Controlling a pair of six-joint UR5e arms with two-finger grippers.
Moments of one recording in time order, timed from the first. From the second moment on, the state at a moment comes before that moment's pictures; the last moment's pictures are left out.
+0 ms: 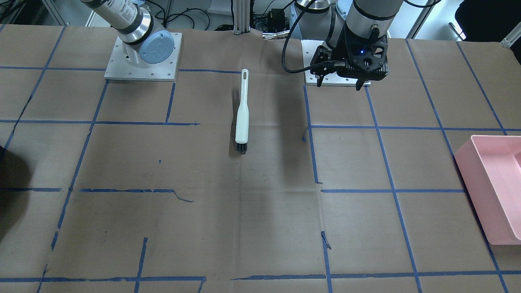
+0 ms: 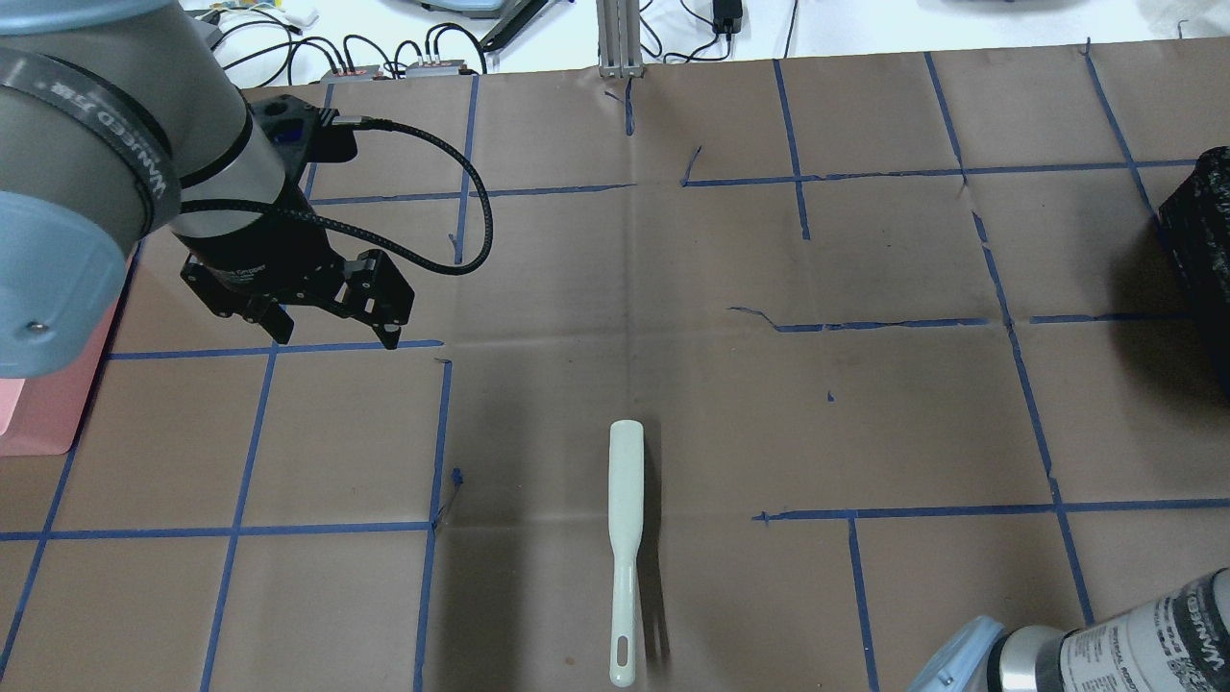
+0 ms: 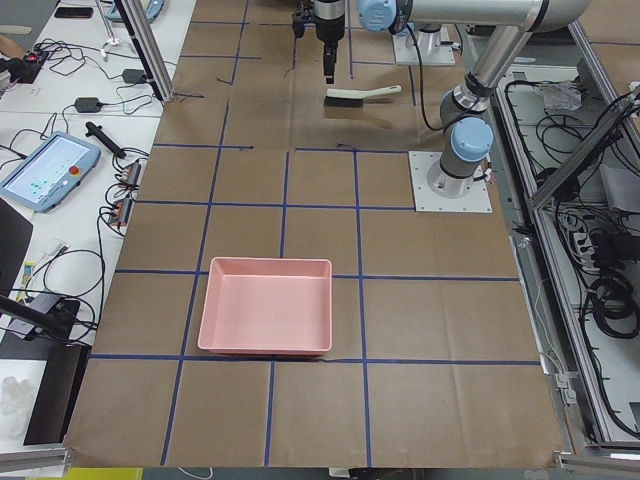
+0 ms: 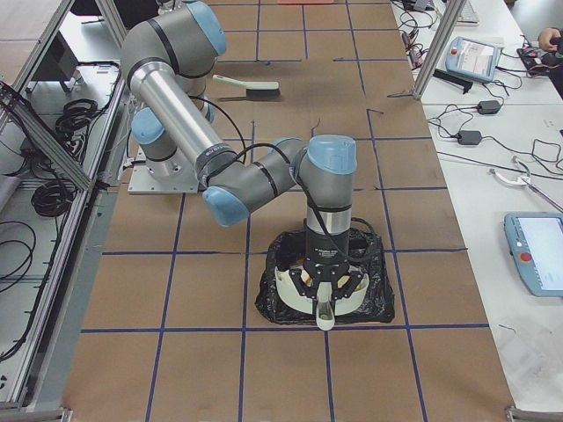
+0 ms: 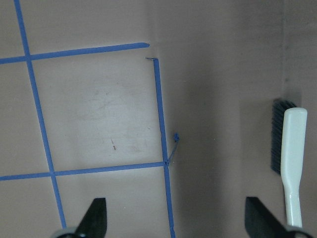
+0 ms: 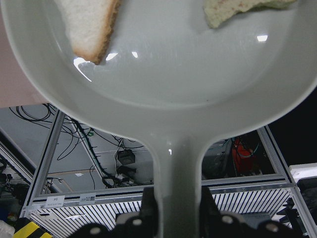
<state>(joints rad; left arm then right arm) -1.60 -1.44 -1.74 -1.62 1.58 0.06 0.65 -1.13 1.24 -2.27 -1.95 -2.50</state>
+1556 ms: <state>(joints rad) -1.54 -1.41 -1.83 -1.51 1.58 0.12 0.72 -1.14 1.29 -2.42 -2.09 -2.57</state>
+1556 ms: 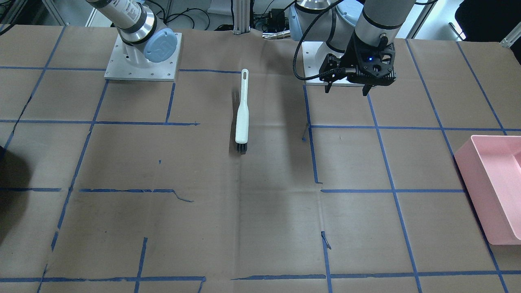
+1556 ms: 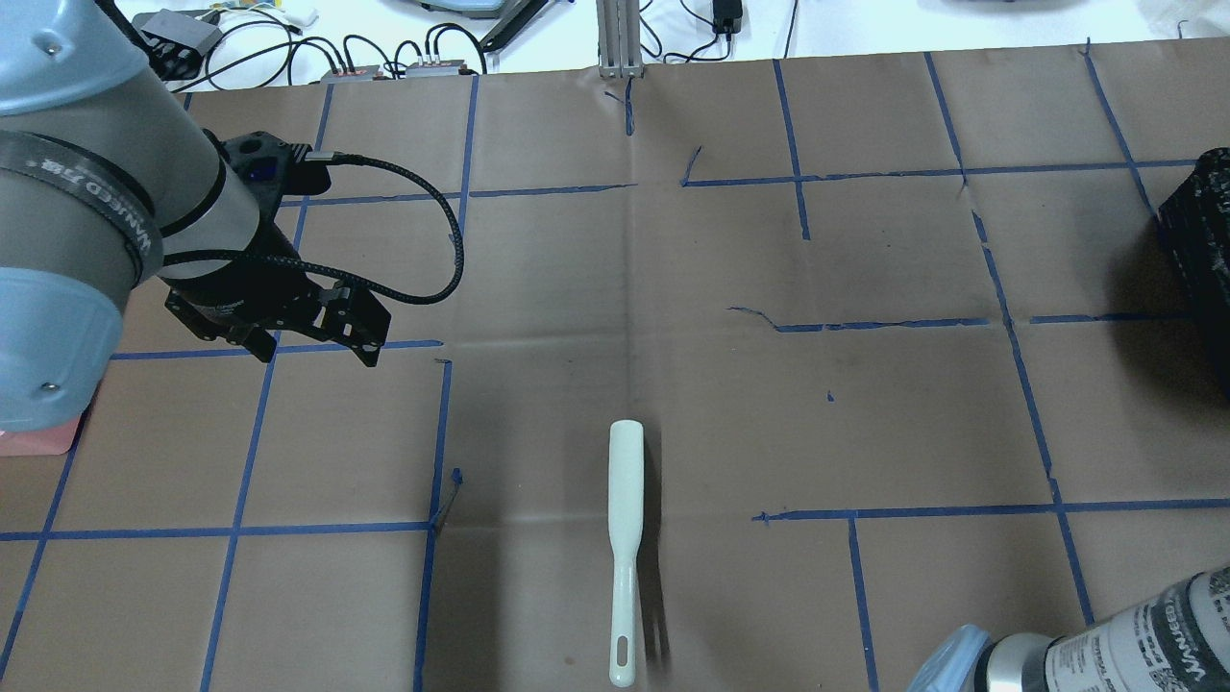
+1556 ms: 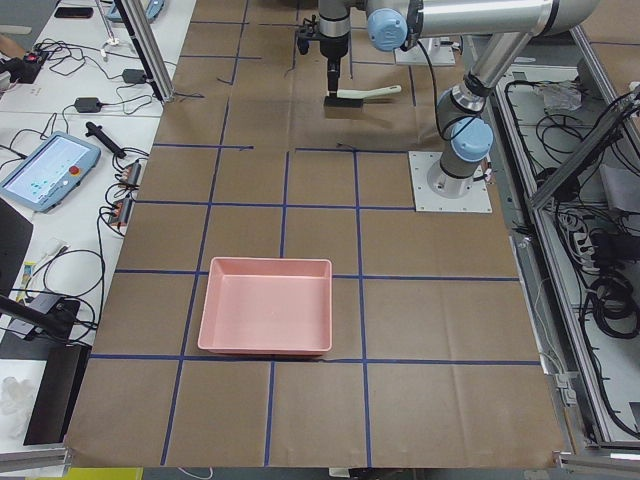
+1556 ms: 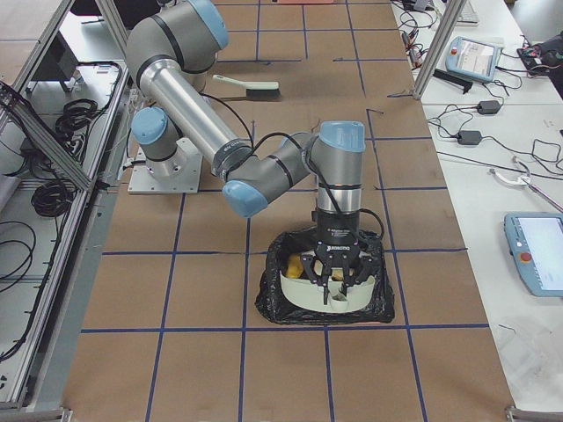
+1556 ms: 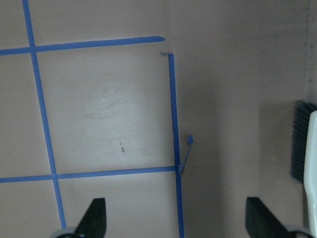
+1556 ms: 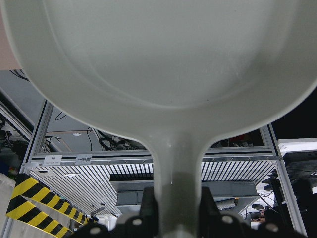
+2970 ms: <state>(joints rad) -1.59 -1.40 -1.83 -1.46 1.62 0.13 0.89 -1.36 1.44 -2.38 -2.01 -2.38</state>
